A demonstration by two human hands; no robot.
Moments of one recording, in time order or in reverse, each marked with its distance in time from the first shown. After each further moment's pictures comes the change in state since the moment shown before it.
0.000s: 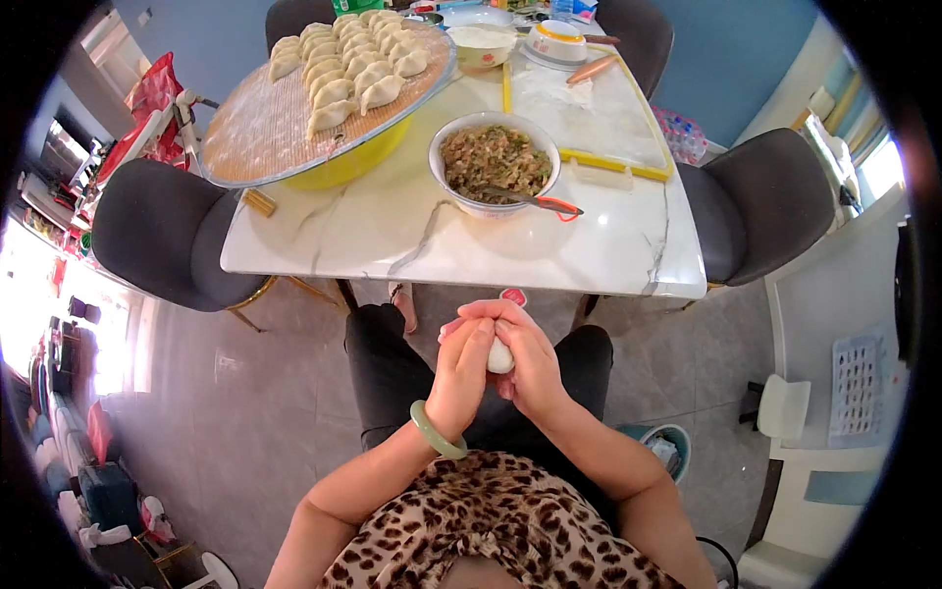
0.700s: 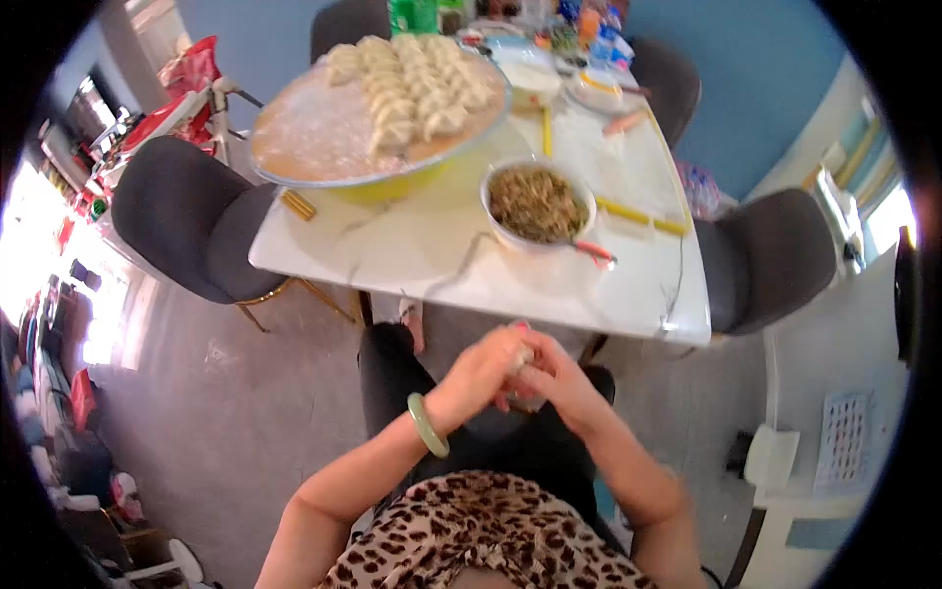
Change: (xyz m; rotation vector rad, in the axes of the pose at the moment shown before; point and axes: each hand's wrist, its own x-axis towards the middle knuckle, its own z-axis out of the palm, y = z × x) left_hand 0.018 0.017 -0.034 0.307 -0.297 -0.045; right_hand 0.005 -0.001 -0.042 -0.304 -0.090 0.216
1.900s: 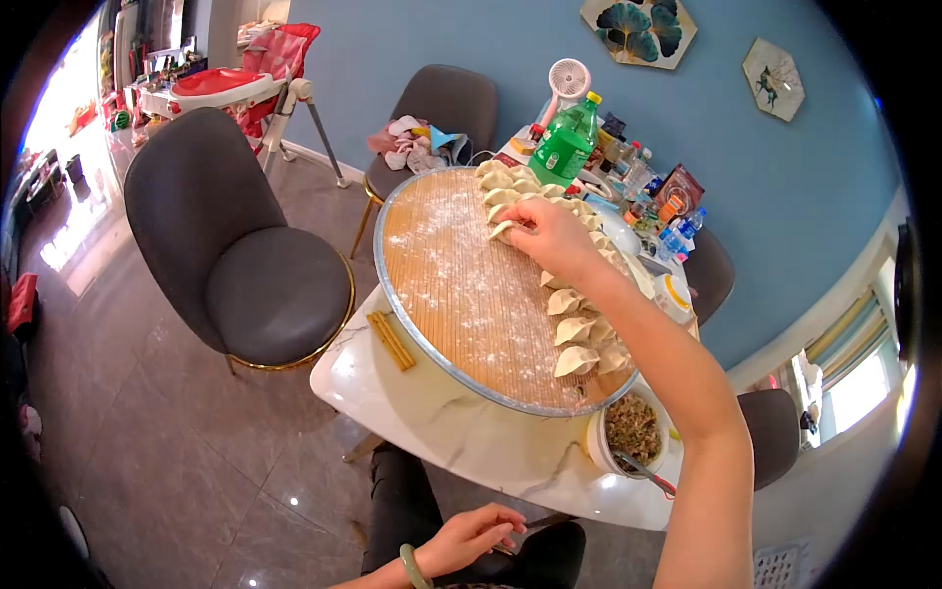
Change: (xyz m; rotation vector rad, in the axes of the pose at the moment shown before) left_hand -0.019 -0.020 -0.127 -0.246 0.025 0.084; right_hand 0.378 -0.235 0.105 -1.429 0.029 -0.709
